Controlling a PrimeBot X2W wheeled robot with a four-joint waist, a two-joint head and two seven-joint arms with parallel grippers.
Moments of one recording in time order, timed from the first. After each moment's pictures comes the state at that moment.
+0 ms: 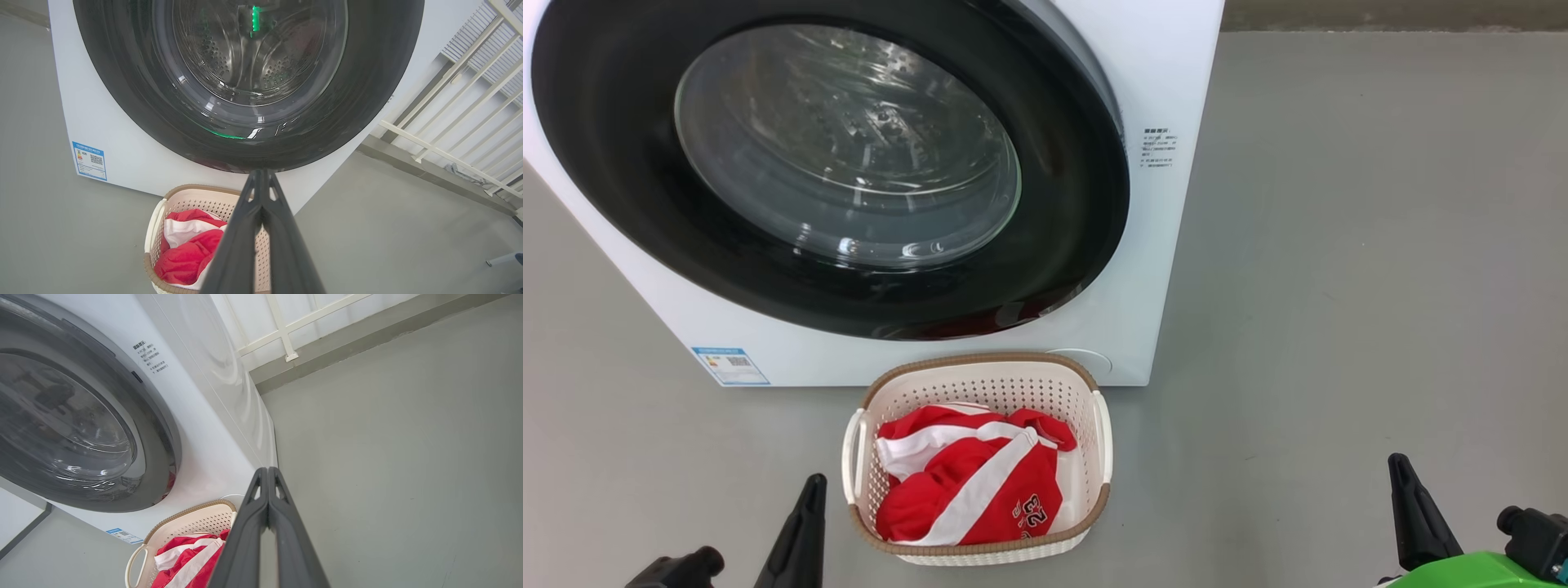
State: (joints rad) left arm 0.00 0.10 -0.08 0.24 -0.59 -0.12 -0.21; right arm 0.06 -0.03 -0.12 0.32 0.57 0.13 -0.20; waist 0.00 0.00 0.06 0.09
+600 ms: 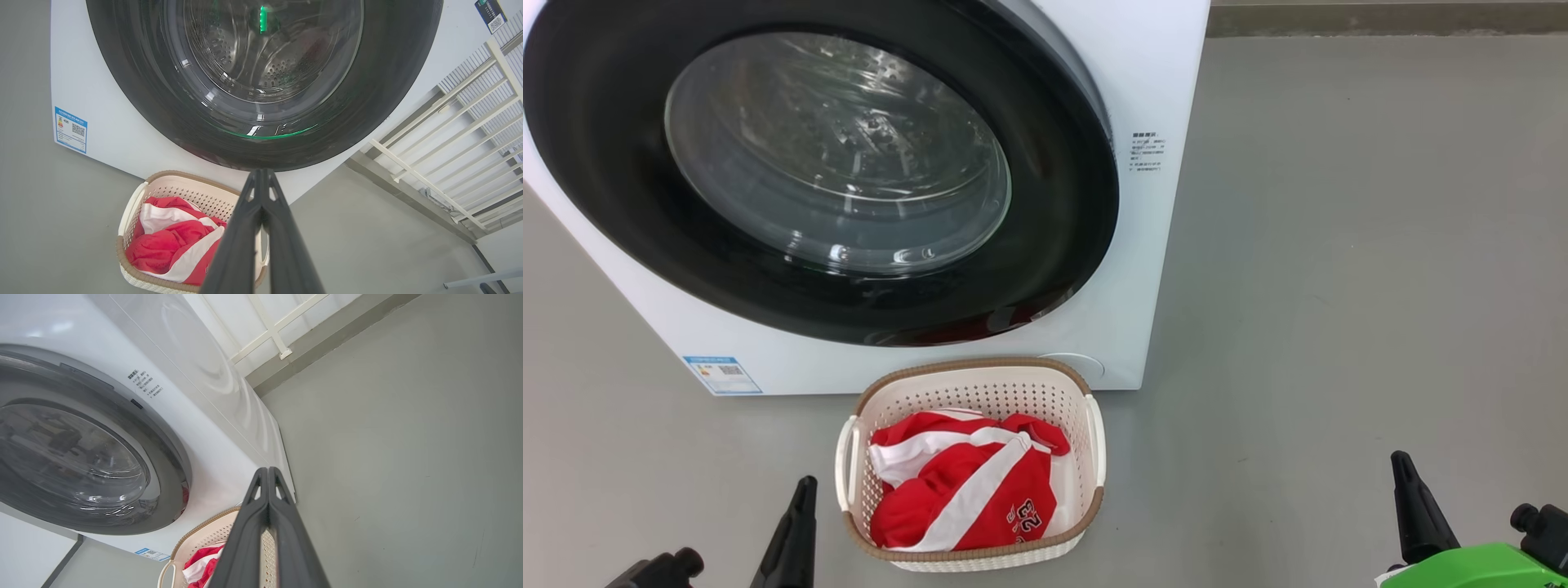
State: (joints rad) left arm 0.00 0.10 -0.06 0.25 -0.76 -0.12 -0.17; right arm 0.05 -0.03 -0.12 0.32 0.75 0.13 -0.15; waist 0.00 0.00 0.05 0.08
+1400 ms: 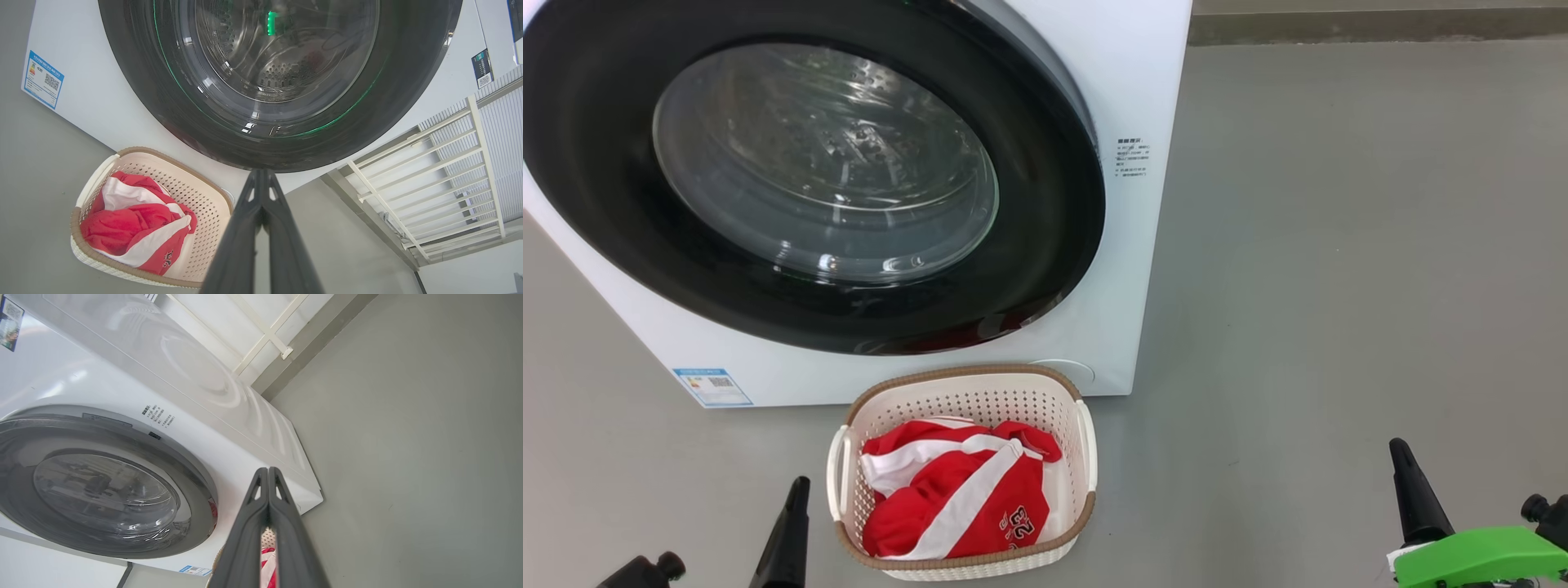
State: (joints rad) left arm -0.01 0.08 -0.03 0.25 -0.99 -0.12 -0.10; right arm 0.03 -0.03 -0.12 0.30 0.97 0.13 -0.08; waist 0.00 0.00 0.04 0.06
